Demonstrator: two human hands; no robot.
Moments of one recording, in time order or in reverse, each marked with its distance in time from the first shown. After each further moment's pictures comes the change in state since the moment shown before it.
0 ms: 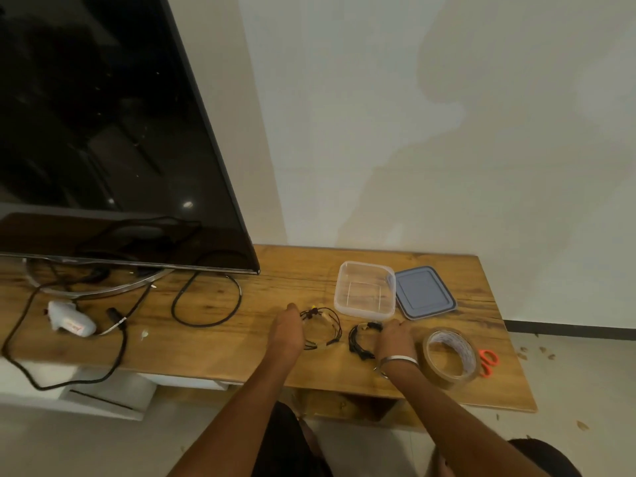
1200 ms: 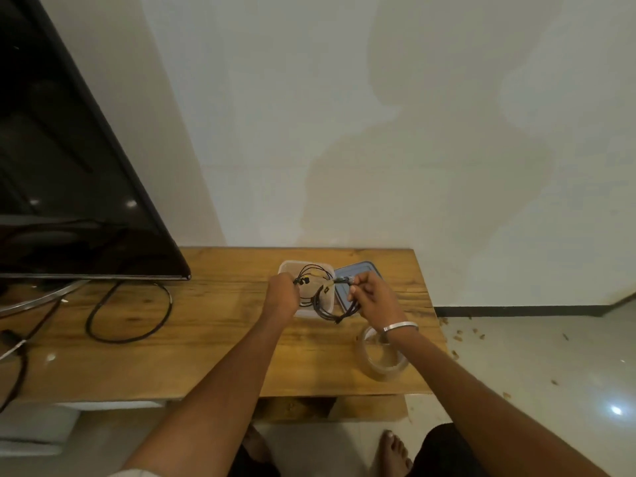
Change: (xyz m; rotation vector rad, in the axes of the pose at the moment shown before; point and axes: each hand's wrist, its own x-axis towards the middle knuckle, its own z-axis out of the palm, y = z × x) left_hand 0.038 0.119 0.020 -0.274 -0.035 0.101; right_hand 0.013 0.064 -0.100 0.928 0.048 -0.278
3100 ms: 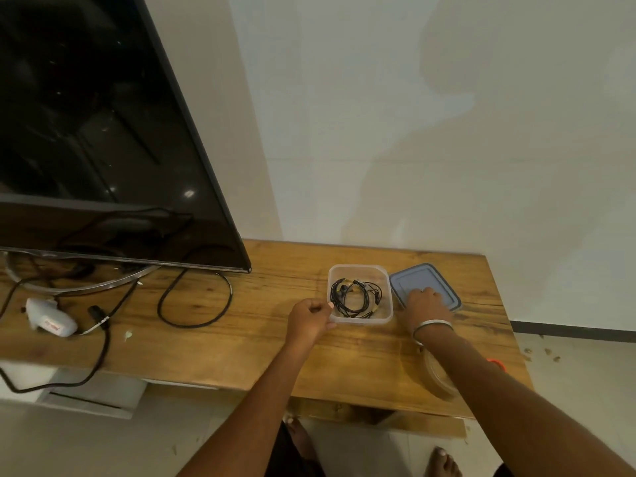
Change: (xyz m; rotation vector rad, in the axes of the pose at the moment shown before) left_hand -0.019 -0.083 -0.002 -0.817 -0.014 -0.286; right_hand 0.056 0.043 0.053 -1.069 -0.016 0.220
